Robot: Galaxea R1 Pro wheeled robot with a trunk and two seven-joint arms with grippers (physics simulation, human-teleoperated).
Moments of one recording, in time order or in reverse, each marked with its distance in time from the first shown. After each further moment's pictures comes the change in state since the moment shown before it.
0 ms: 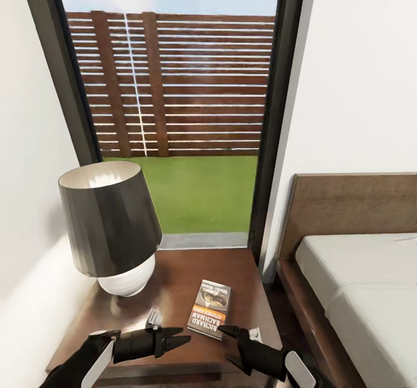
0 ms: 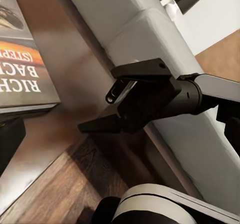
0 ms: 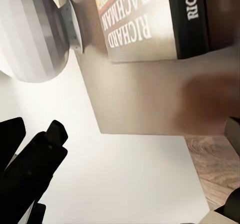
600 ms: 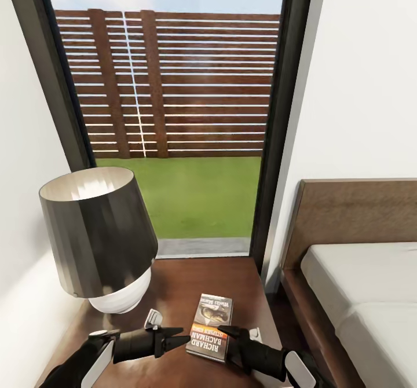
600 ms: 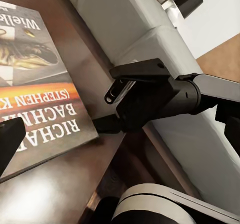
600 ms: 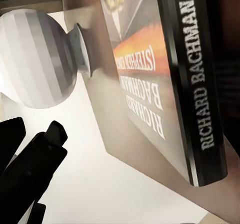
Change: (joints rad) left arm 0.000 0.001 0.000 0.000 0.000 0.000 -0.005; right arm 0.000 0.000 0.000 0.000 0.000 0.000 0.000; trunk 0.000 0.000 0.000
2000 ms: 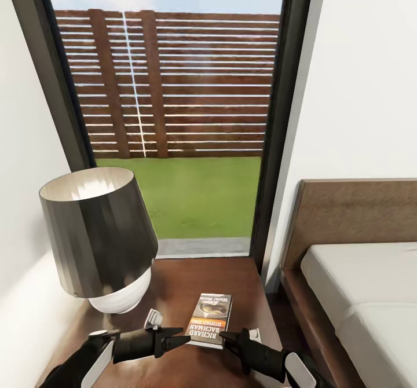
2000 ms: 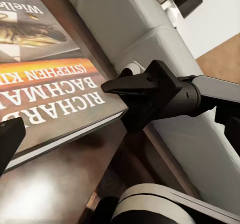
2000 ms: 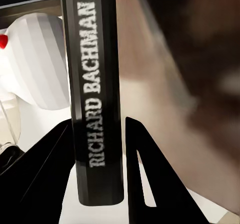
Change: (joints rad) left arm 0.000 0.000 0.000 0.000 0.000 0.000 -0.002; right arm -0.001 0.001 0.000 0.016 -0.049 0.021 0.012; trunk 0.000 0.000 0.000
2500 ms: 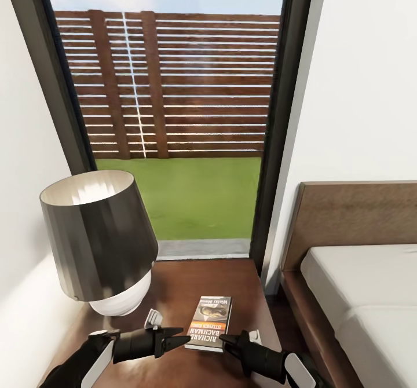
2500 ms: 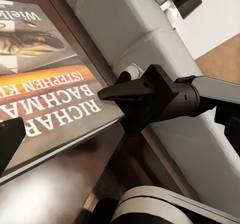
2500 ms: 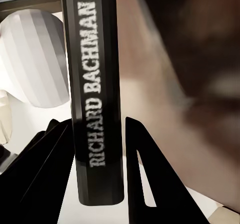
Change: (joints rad) left arm 0.000 0.000 0.000 0.000 0.000 0.000 0.000; right arm 0.000 0.000 0.001 0.002 0.033 -0.014 -0.012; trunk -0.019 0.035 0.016
